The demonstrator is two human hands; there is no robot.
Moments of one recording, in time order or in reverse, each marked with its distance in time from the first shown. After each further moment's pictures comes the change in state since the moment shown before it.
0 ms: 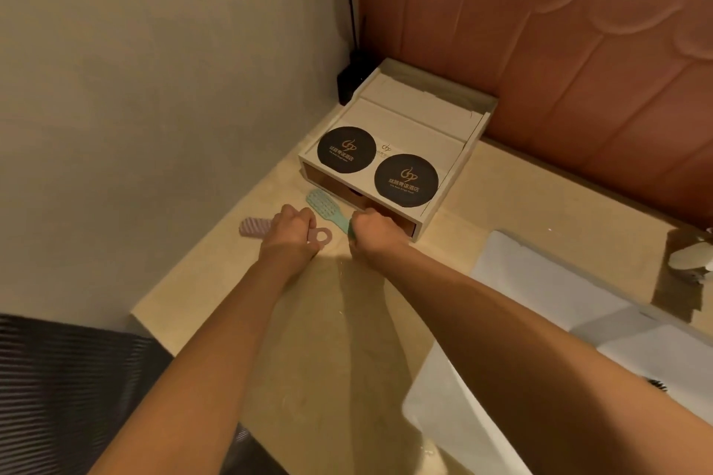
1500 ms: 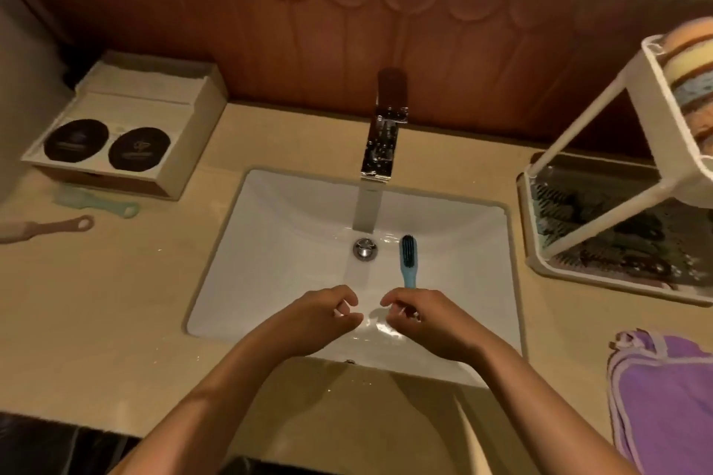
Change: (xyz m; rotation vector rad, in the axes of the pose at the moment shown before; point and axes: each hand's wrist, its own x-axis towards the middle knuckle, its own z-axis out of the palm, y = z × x) left_hand -0.291 0.228 0.113 -0.133 -0.749 0.666; right_hand -0.407 0.266 0.042 0.611 0.061 0.260
